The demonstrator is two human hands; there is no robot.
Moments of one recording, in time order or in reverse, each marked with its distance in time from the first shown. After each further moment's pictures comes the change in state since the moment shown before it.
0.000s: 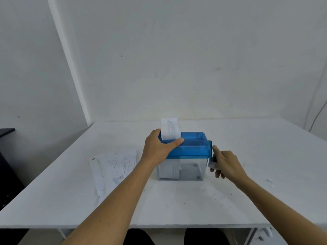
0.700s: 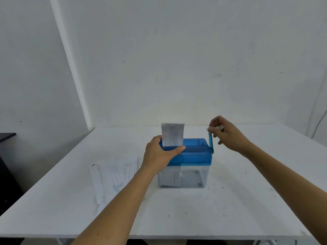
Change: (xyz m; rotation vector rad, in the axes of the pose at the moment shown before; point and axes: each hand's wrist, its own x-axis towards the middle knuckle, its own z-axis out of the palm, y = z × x) left_hand 0.000 0.001 -0.002 0.000 -0.006 -0.029; right_hand 0.064 -0.064 -0.047 -0.091 -0.019 -0.339
